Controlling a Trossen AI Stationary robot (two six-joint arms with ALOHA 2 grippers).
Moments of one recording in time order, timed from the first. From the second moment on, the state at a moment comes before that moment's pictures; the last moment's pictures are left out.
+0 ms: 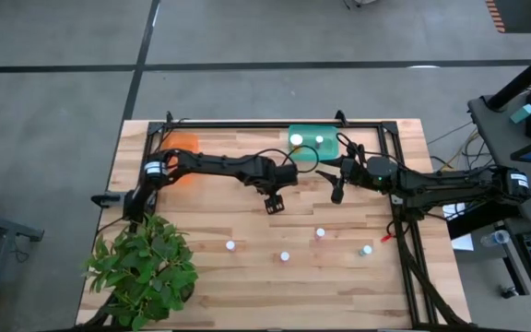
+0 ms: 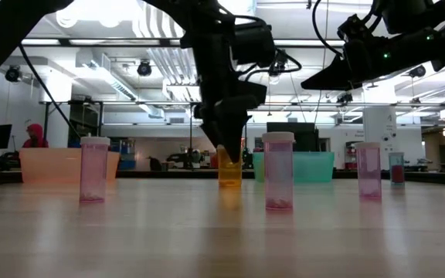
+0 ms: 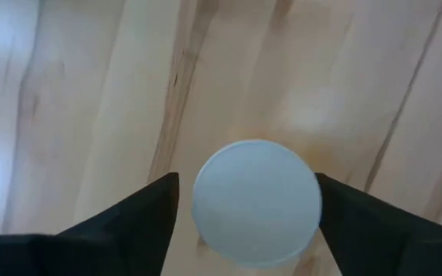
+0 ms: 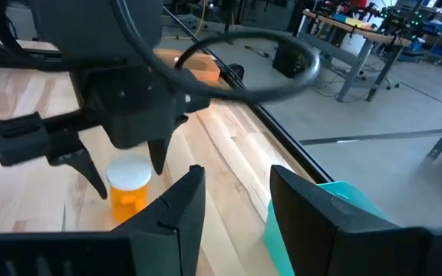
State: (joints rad) left arm 0.10 2.08 1.70 -0.88 -0.16 -0.17; right arm -0.19 0.93 0.33 0.40 0.17 -0.17
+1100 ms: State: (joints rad) left arm 0.10 1.42 0.93 0.43 -0.16 0.42; right arm -0.17 1.23 0.44 0.52 0.04 0.01
